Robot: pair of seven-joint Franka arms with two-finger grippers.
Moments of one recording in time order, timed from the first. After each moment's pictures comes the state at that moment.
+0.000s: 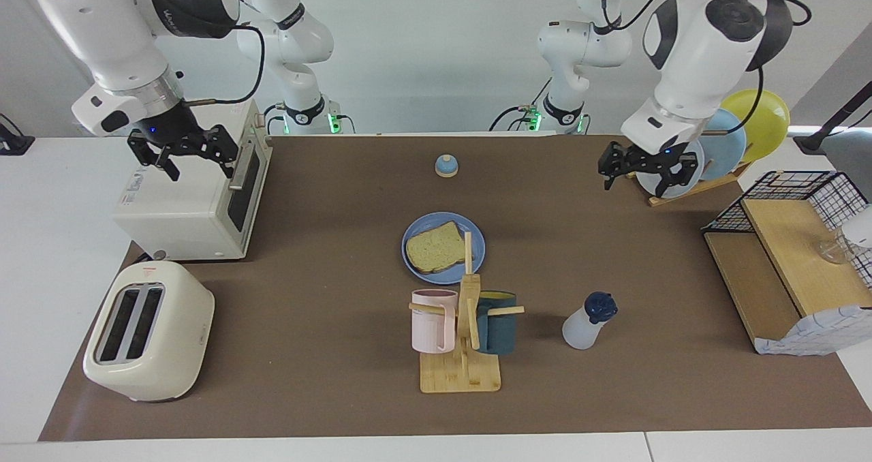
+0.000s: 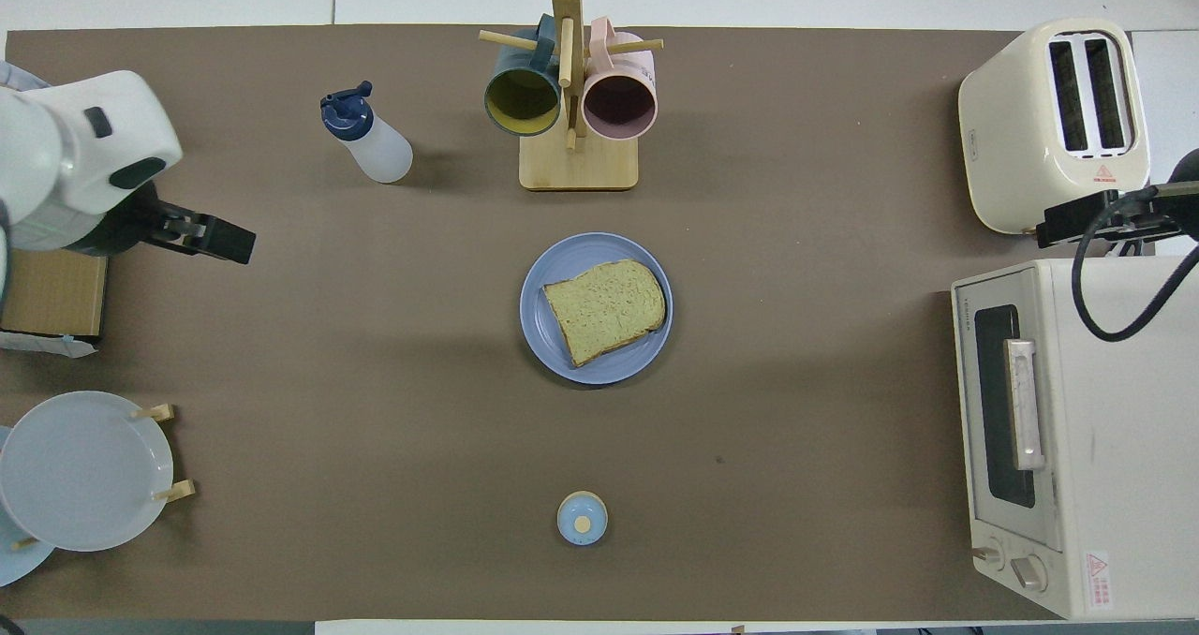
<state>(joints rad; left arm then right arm) -0.23 0.00 0.09 -1.69 0.02 1.69 0.18 -0.06 0.00 0.01 -1.65 0.01 1.65 -0.08</state>
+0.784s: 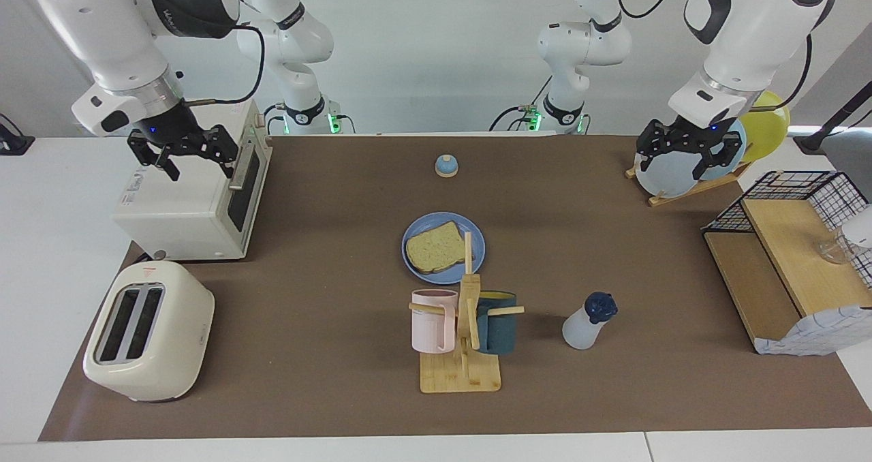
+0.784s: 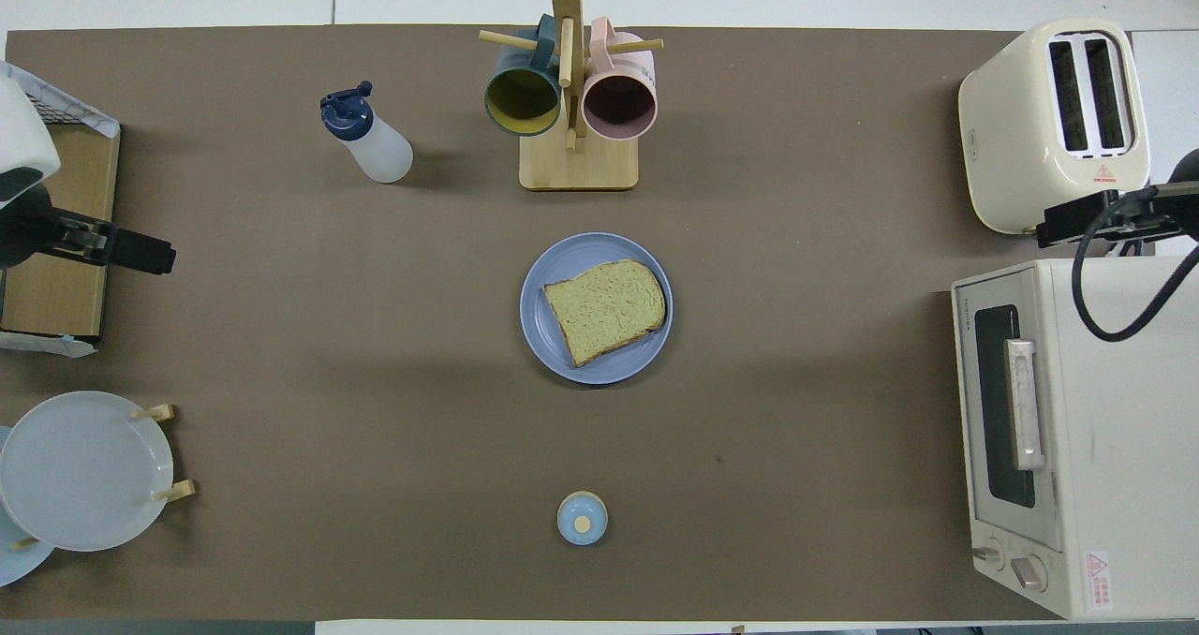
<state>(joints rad) -0.18 -0.04 0.11 -1.69 0.02 1.67 0.22 -0.06 0.00 0.01 -1.65 0.01 1.65 -0.08</state>
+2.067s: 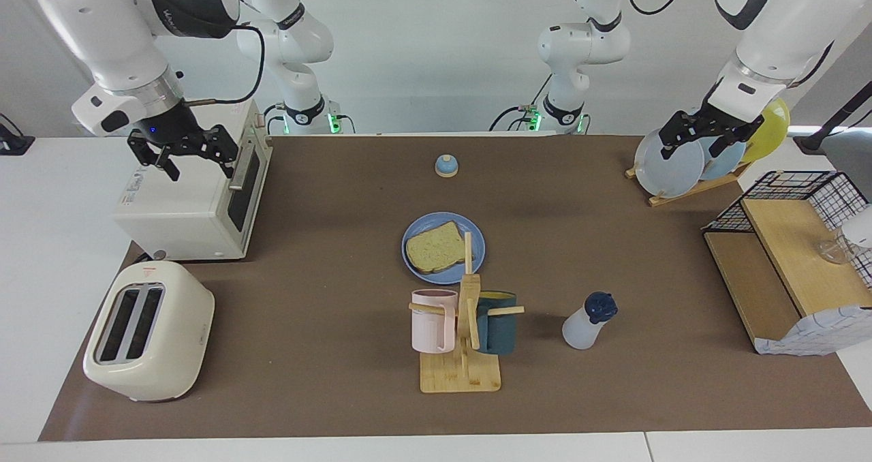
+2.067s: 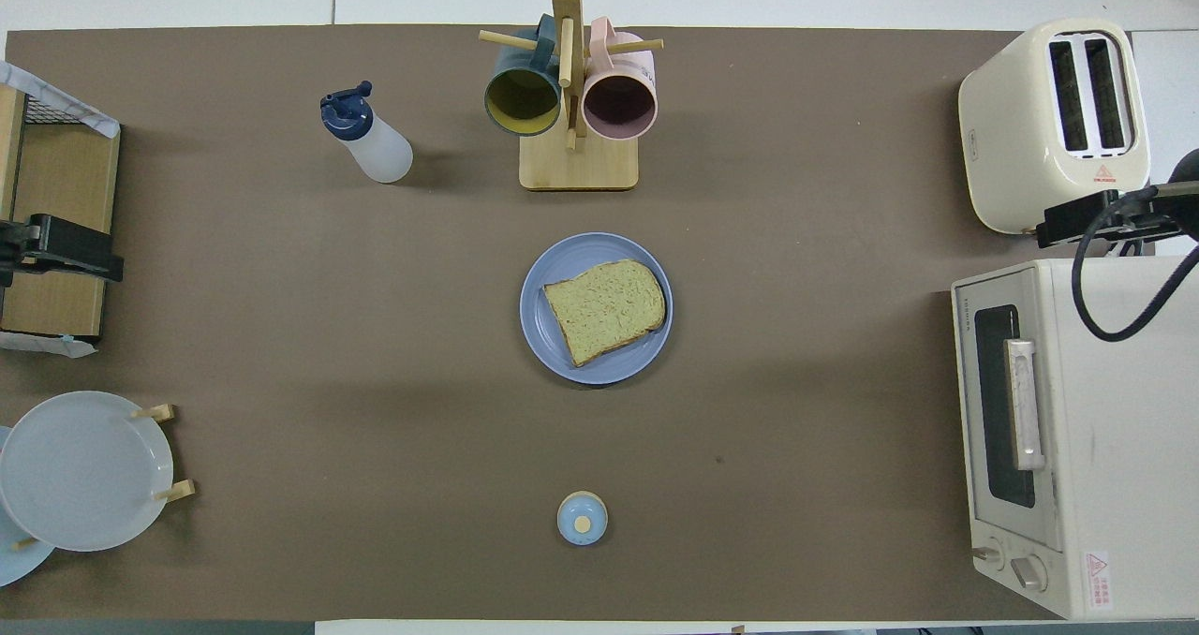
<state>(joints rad) -0.05 -0.02 0.02 -1.60 0.00 1.52 0.01 -0.06 0.00 0.01 -1.65 0.01 1.65 -0.08</state>
